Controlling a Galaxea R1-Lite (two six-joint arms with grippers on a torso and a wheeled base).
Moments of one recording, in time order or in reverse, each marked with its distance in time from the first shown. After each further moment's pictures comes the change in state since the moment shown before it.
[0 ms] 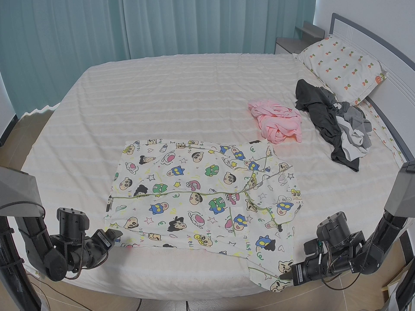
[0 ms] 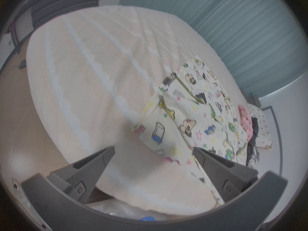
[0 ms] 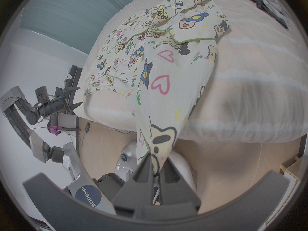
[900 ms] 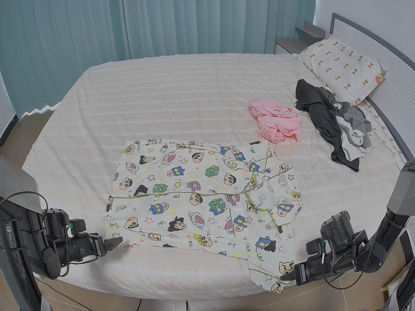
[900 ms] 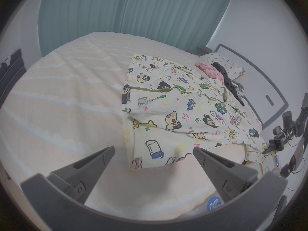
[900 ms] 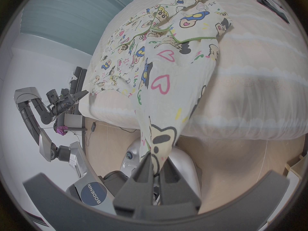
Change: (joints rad) left arm 0.228 0.187 0.052 -0.378 -0.386 0.860; right arm -0.030 -0.009 0.015 -0.002 0.077 -0.006
